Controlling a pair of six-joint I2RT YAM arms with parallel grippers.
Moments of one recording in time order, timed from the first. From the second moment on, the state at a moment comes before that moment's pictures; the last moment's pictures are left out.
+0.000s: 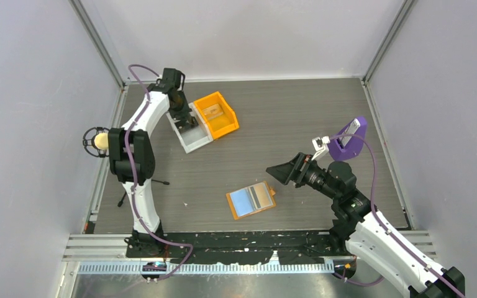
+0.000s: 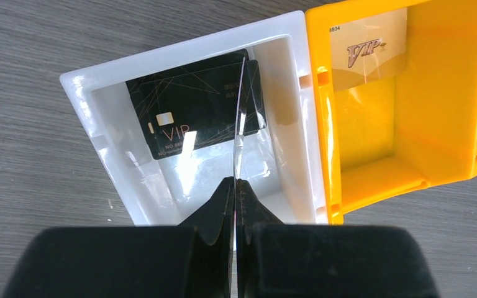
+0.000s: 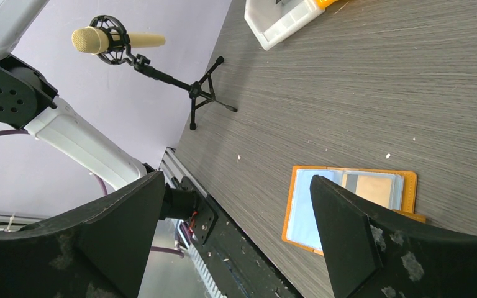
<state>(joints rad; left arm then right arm) -0.14 2.01 1.75 -0.77 -0.03 -0.46 0.55 0.58 0.37 0.07 -0.32 0.89</state>
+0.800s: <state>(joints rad) -0.14 2.07 1.82 -0.84 -0.11 -0.46 0.55 0.56 0.37 0.06 -0.32 0.89</state>
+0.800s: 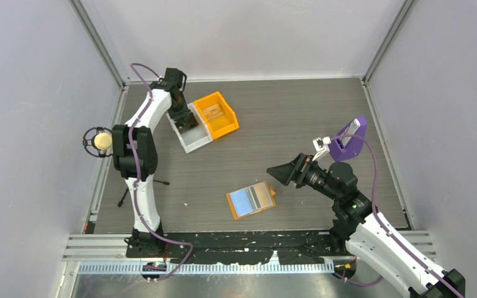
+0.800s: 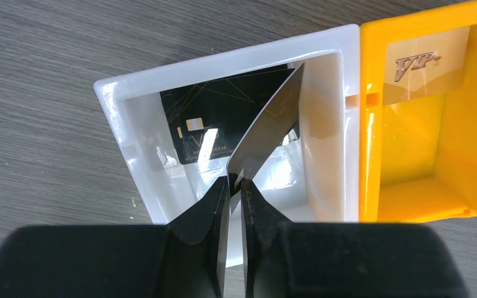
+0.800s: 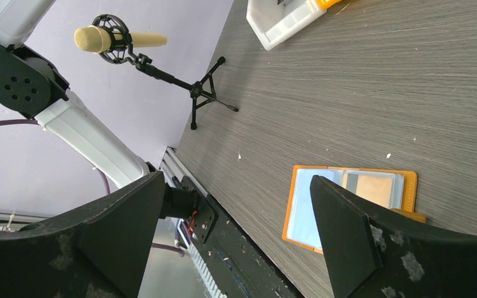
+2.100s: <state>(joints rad) -0.15 1.94 1.74 -0.86 0.04 -0.43 0.55 0.62 0.42 -0.05 -0.31 0.85</state>
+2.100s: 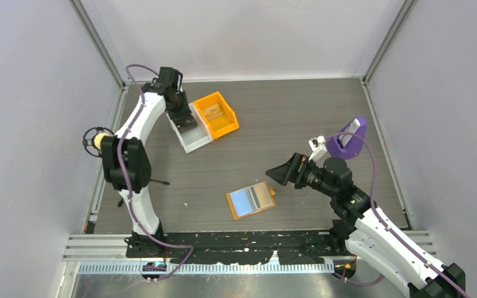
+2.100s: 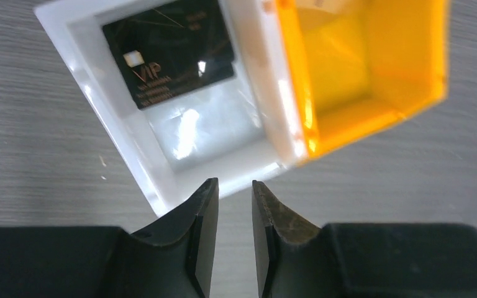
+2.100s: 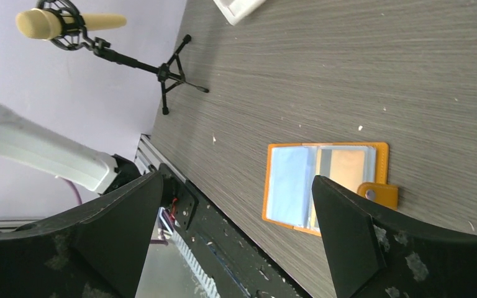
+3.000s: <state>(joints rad) -0.52 1.01 0.71 -0.50 0.49 -0.61 0.55 0.68 0.38 -0.21 -0.40 0.75</state>
